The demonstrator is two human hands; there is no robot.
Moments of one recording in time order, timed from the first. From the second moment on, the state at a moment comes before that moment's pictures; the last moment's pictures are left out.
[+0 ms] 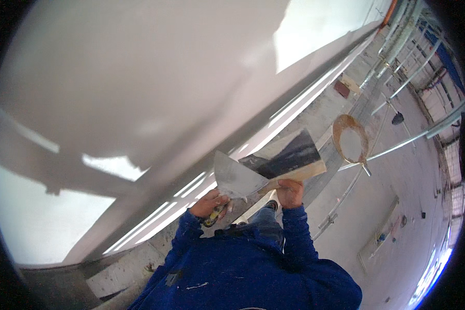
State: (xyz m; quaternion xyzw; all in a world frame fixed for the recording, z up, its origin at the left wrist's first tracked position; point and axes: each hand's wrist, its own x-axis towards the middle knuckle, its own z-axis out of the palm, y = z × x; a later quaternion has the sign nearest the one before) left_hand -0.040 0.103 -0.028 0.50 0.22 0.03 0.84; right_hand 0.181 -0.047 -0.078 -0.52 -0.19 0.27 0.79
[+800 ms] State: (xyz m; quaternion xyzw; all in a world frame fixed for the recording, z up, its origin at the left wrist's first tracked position) left_hand -0.008 0.137 0.008 0.66 0.08 0.08 0.74; right_hand 0.123 -0.083 -0.039 -0.41 0.08 0.32 0.85
